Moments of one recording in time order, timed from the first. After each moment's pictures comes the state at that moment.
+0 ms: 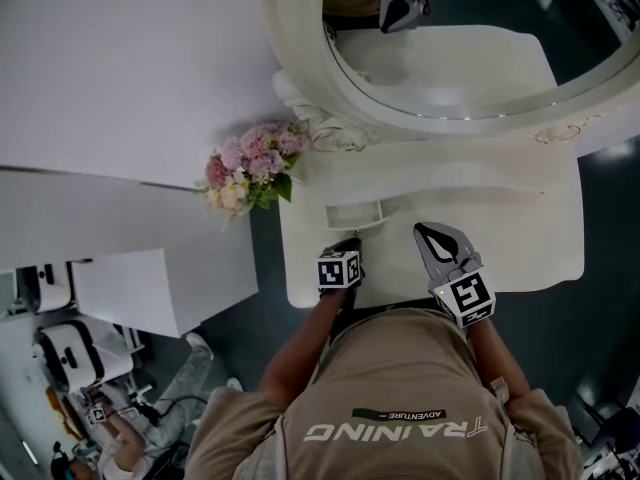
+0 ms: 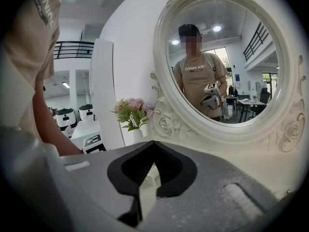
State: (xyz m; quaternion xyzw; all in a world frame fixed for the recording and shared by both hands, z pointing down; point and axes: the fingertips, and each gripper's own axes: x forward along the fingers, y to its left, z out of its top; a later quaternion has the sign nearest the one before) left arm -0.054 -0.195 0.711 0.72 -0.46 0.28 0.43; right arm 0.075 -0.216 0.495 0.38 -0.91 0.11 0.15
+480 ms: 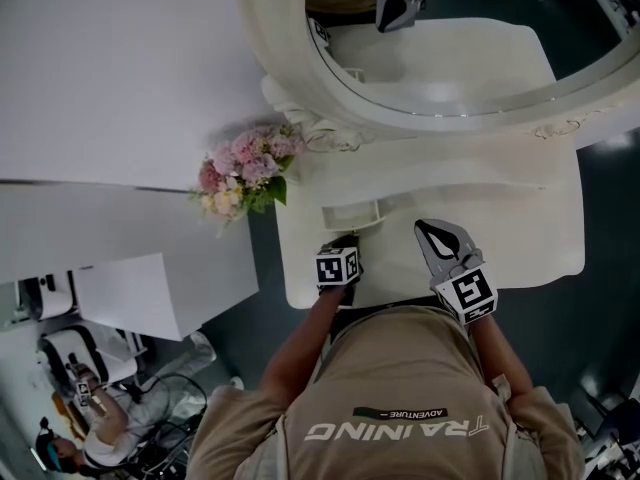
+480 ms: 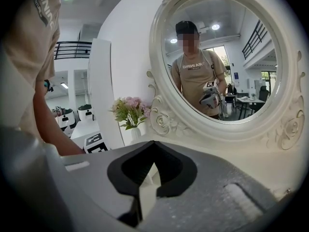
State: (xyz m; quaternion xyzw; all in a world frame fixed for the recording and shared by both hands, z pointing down) left arm -0.054 -0.205 0.715 0.72 -0.46 0.29 0.43; right arm 0.086 -0.221 0.505 0.39 -0.90 0.12 0.16
